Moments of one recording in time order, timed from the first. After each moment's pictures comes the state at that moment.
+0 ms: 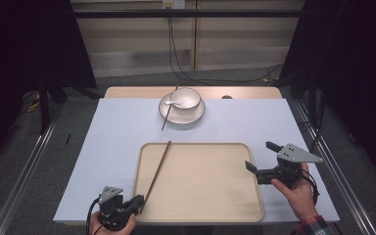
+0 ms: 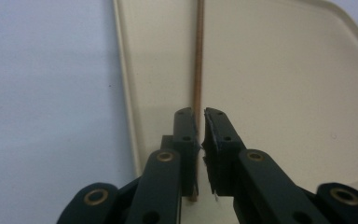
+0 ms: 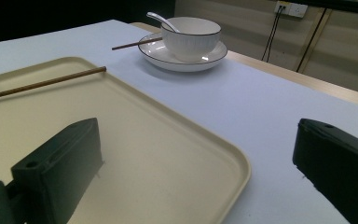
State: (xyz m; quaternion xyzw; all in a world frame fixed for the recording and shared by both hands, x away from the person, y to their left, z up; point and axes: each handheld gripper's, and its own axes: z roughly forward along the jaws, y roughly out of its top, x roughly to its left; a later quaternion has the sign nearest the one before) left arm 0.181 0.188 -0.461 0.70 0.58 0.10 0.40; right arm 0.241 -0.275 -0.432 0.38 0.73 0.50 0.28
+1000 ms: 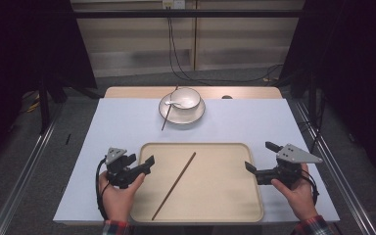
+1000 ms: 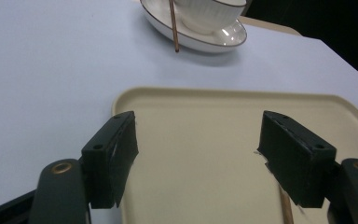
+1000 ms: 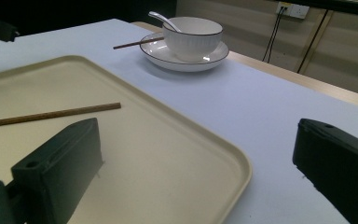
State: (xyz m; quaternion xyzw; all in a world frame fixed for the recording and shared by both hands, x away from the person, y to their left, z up) left arm 0.281 0.174 -0.442 0.67 0.54 0.16 0.48; right arm 0.241 -0.274 -0.432 0.37 0.73 0.50 0.28
